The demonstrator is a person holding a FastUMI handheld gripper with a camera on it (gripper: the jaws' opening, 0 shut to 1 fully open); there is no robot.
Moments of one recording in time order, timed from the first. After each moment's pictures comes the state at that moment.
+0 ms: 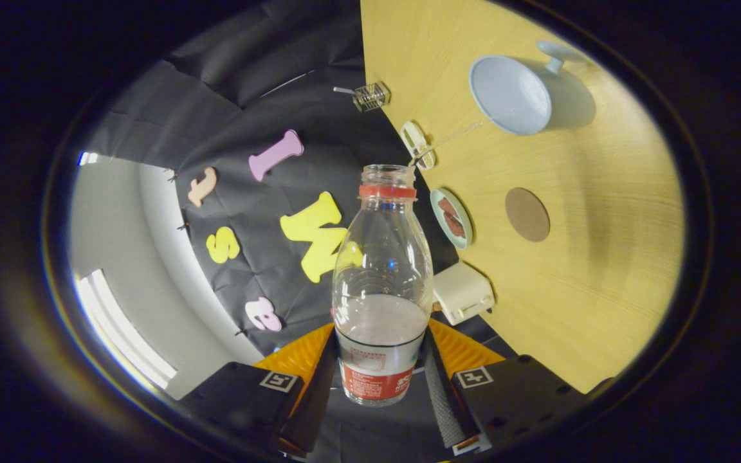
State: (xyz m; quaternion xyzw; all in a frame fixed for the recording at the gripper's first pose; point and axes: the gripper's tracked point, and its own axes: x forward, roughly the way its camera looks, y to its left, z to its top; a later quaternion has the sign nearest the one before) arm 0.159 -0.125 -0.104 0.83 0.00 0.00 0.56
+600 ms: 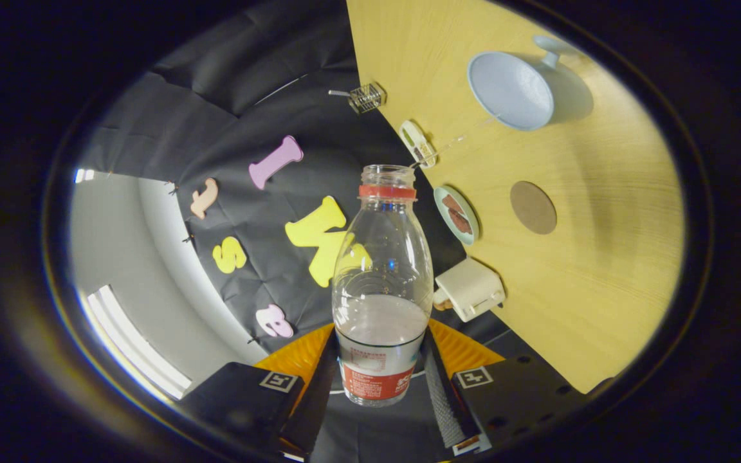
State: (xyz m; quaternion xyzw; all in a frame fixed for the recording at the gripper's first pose) arm 0.163 -0.134 -0.094 0.85 -0.02 0.01 0.53
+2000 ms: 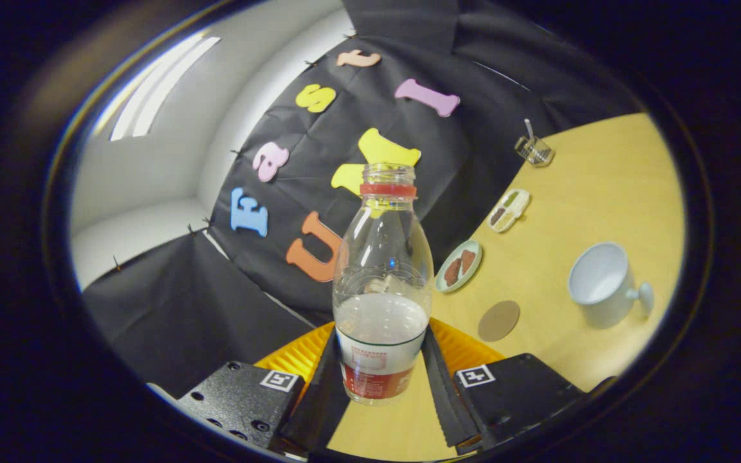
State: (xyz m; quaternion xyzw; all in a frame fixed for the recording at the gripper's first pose) arm 0.097 -0.103 -0.124 0.36 0.06 0.05 0.93
